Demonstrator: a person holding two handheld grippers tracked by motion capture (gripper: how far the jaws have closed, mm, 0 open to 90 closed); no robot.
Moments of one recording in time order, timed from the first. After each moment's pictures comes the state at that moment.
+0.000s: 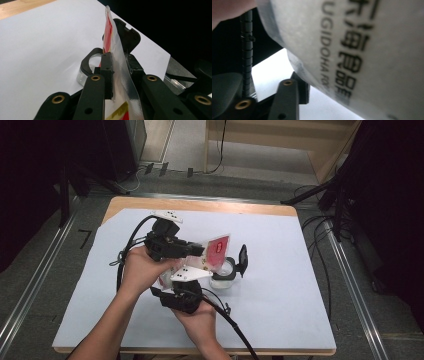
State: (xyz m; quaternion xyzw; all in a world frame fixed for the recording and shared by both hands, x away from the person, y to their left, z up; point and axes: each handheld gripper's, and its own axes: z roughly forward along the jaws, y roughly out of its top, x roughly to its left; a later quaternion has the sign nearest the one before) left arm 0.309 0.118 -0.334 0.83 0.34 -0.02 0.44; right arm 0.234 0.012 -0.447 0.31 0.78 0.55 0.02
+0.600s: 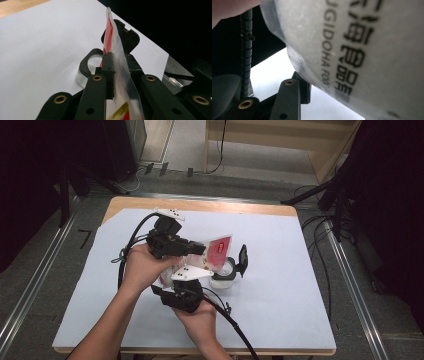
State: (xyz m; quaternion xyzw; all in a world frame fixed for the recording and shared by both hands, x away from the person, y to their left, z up) left arm 0.313 0.116 -0.332 0.83 0.34 -0.03 0.44; right arm 0.234 0.011 -0.445 0.31 0.77 0.55 0.03
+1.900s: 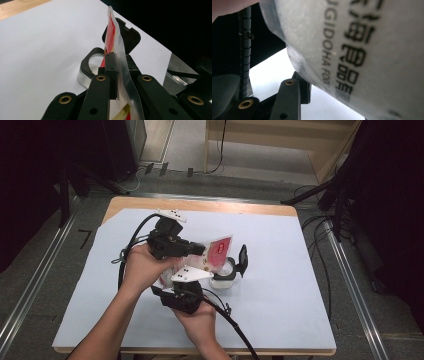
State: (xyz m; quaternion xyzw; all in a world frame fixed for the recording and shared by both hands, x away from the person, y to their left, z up) left arm 0.311 0.113 -0.331 0.84 0.33 -0.02 0.42; right arm 0.232 0.011 -0.447 0.31 0.77 0.55 0.03
